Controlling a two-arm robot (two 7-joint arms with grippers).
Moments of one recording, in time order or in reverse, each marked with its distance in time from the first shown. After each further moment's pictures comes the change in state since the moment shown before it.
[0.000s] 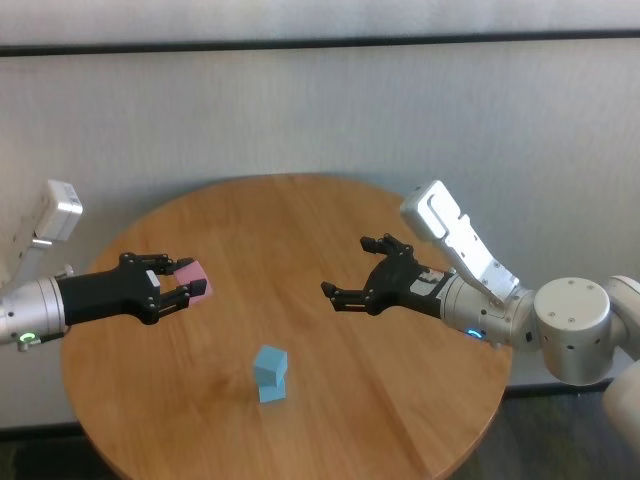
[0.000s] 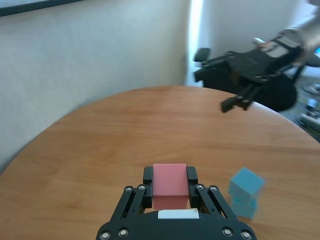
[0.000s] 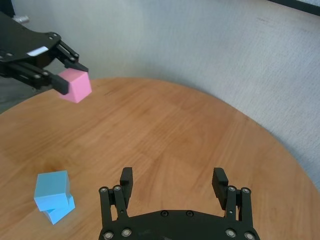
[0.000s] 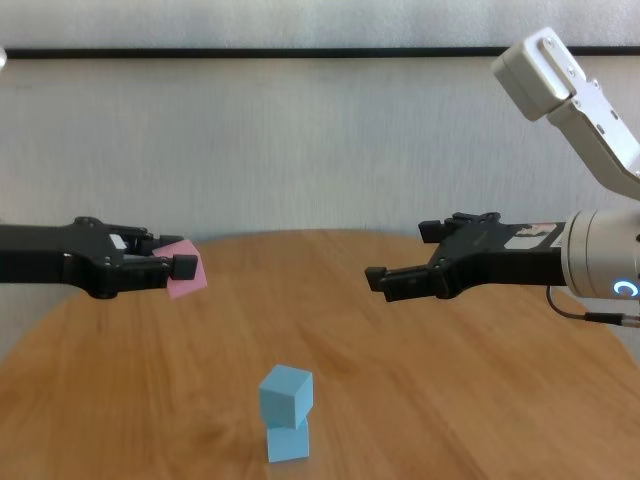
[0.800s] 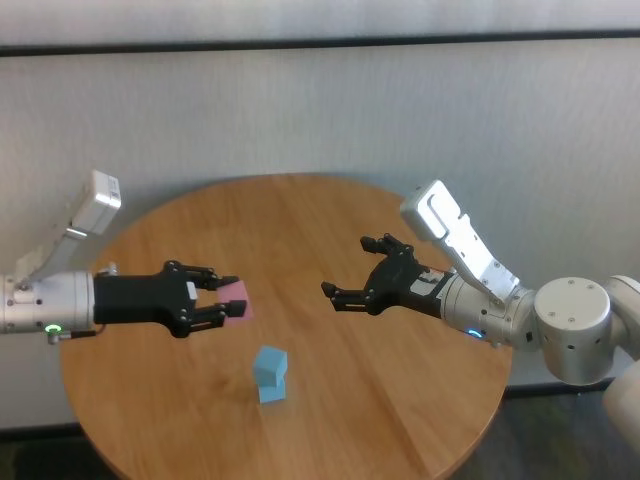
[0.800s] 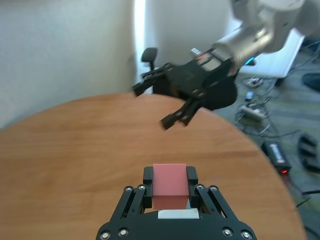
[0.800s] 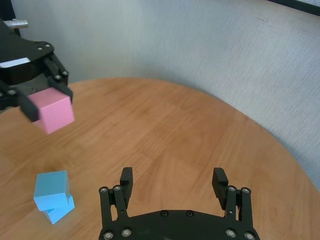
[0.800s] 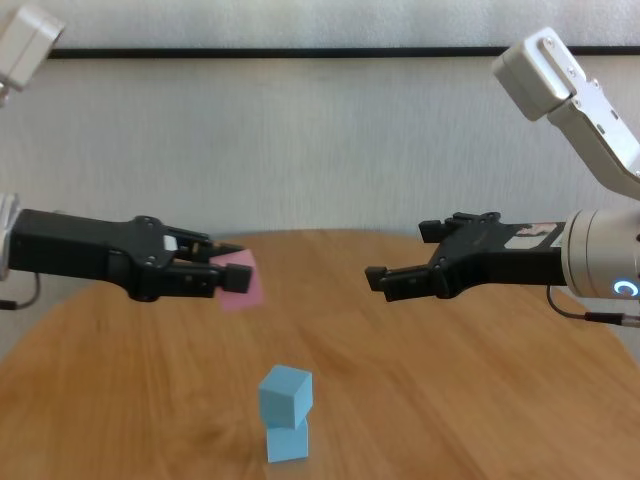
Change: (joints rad) left arm -0.047 0.002 0.094 -0.043 -0.038 0.058 -0.168; right arm 0.000 0.000 0.000 0.000 0.000 0.000 0.000
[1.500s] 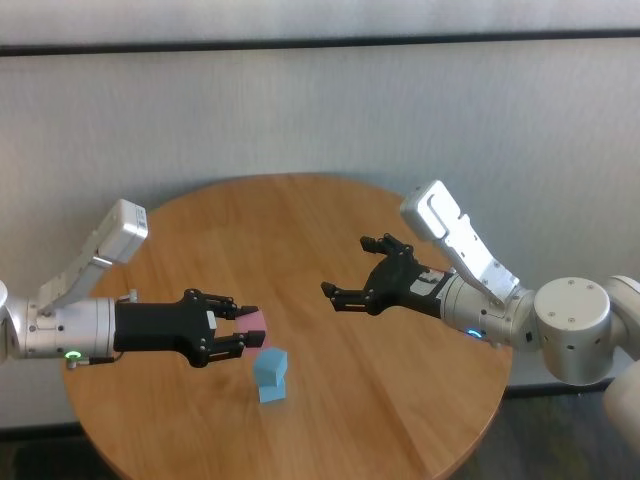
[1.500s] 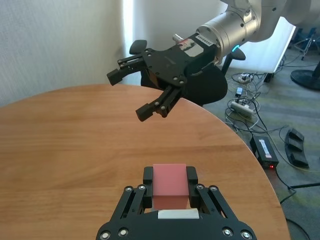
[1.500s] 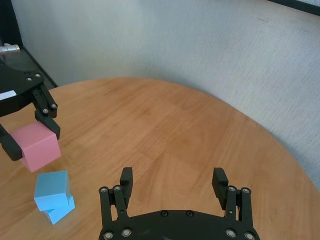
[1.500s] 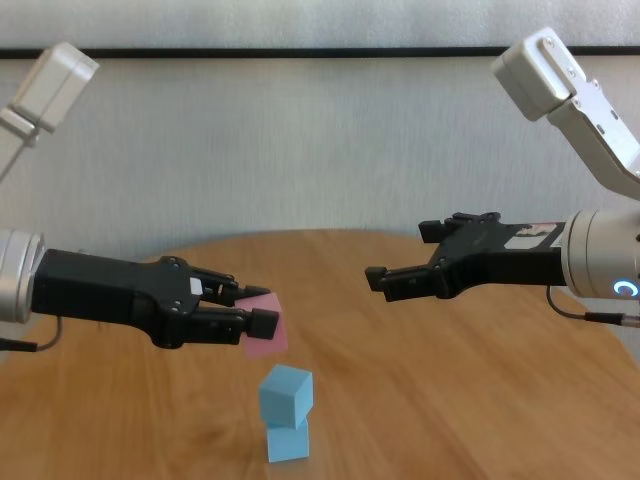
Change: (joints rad) left arm 0.031 -0.003 0.050 -0.041 -0.020 0.020 0.003; right arm 0.000 0.000 0.000 0.000 0.000 0.000 0.000
